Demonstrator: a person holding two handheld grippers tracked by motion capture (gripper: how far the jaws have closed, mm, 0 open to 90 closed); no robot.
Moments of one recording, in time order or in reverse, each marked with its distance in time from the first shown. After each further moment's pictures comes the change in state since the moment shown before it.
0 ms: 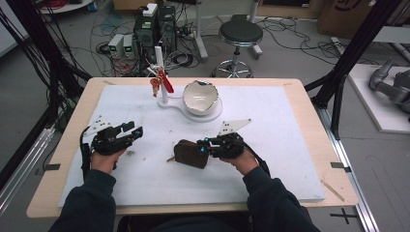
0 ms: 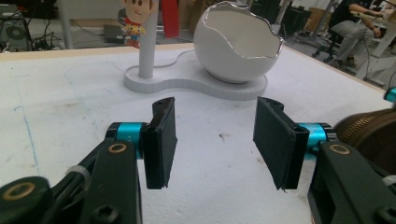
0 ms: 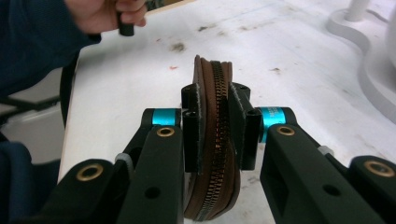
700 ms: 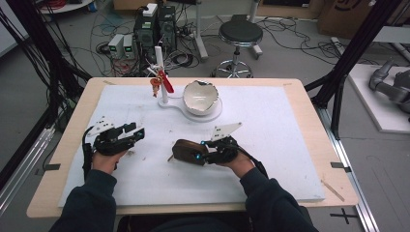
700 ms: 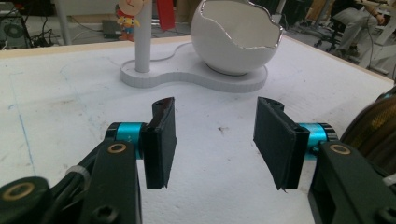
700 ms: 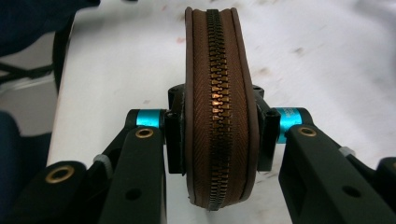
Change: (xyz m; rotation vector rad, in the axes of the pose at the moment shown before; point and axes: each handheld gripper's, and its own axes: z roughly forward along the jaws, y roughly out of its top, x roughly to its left) left arm -0.002 -0.001 0.003 0.028 0.006 0.026; right arm 0.006 -0.002 0.014 0.081 -0.018 -0.057
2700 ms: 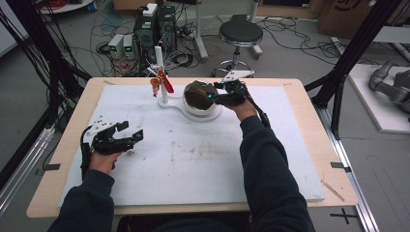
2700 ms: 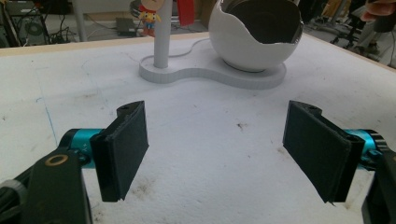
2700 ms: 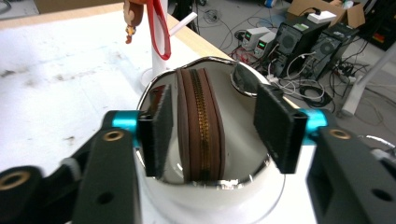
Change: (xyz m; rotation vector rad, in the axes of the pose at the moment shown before) left arm 0.007 -0.002 -0.001 0.004 0.040 -0.003; right arm -0.131 0.077 -0.032 -0.064 -0.422 0.009
